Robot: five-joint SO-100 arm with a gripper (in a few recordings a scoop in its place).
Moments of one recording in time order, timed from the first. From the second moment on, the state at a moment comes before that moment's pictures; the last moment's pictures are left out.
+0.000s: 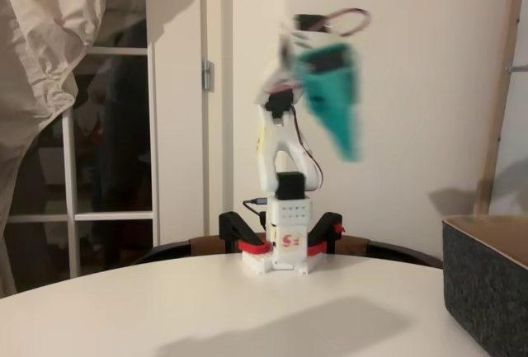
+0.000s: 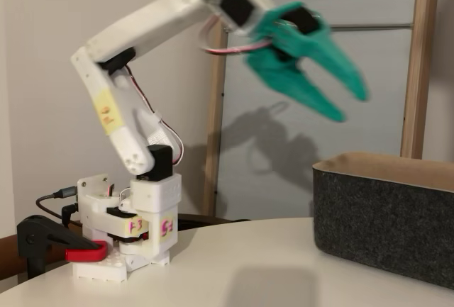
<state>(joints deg) 2.2 130.5 99.8 73.4 72.4</state>
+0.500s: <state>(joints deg) 45.7 132.2 108.3 73.7 88.3</state>
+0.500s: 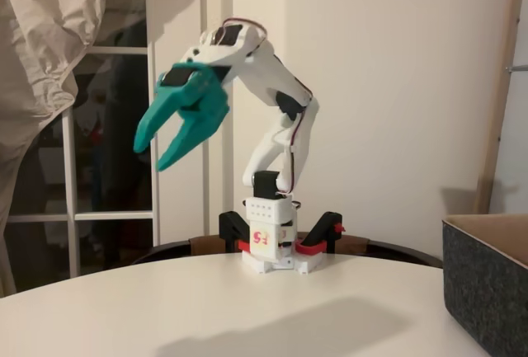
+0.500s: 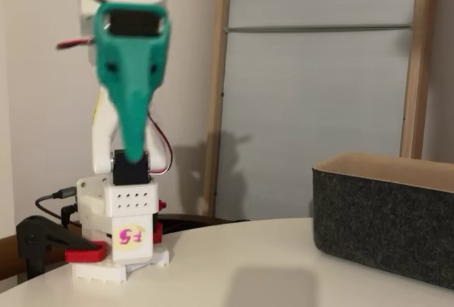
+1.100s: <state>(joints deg) 51.3 153.8 144.8 63.8 83.5</state>
